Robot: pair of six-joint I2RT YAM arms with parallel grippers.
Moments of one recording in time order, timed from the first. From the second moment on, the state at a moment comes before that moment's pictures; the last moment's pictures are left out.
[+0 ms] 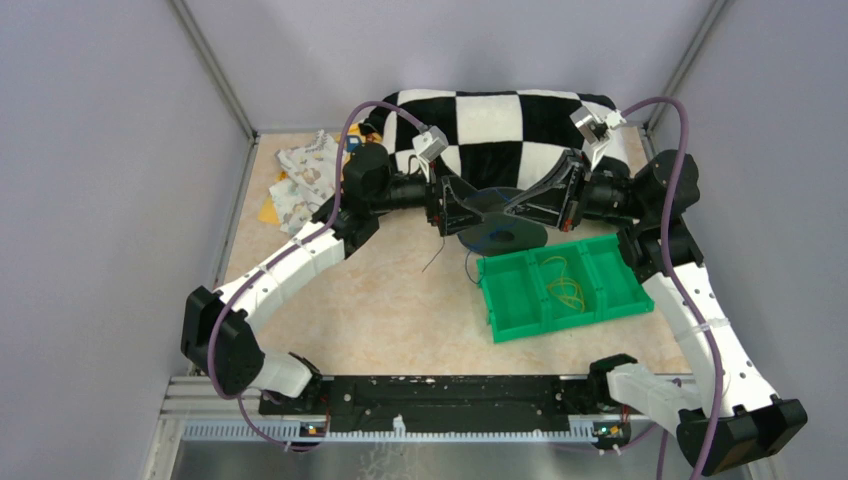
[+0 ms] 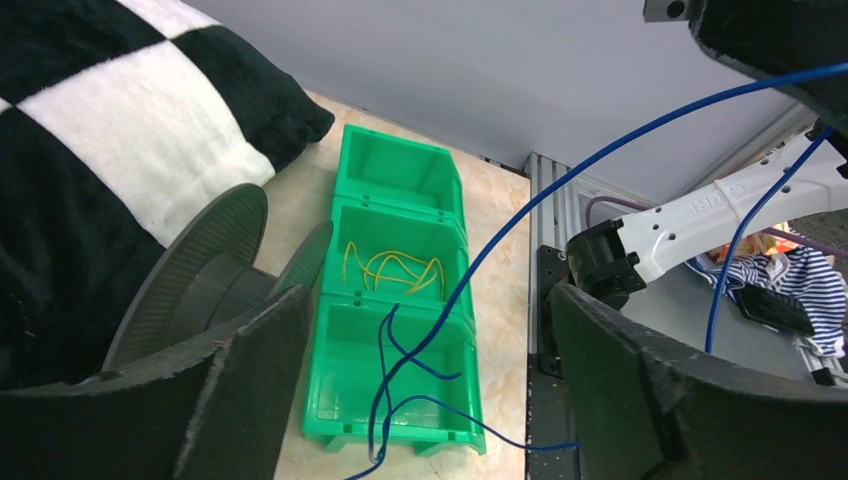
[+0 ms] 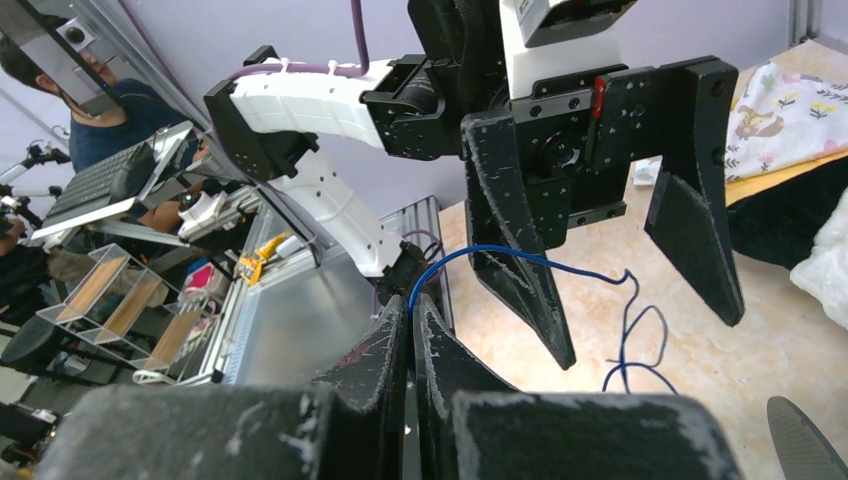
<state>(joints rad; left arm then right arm) -0.63 1.42 1.21 0.18 0.81 -0.31 0.27 1.00 1.13 0.13 -1.18 0.70</state>
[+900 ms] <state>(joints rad) -0.63 1.23 1.31 0.03 0.50 -0.21 0.29 1.07 1.18 -0.37 -0.62 0.41</state>
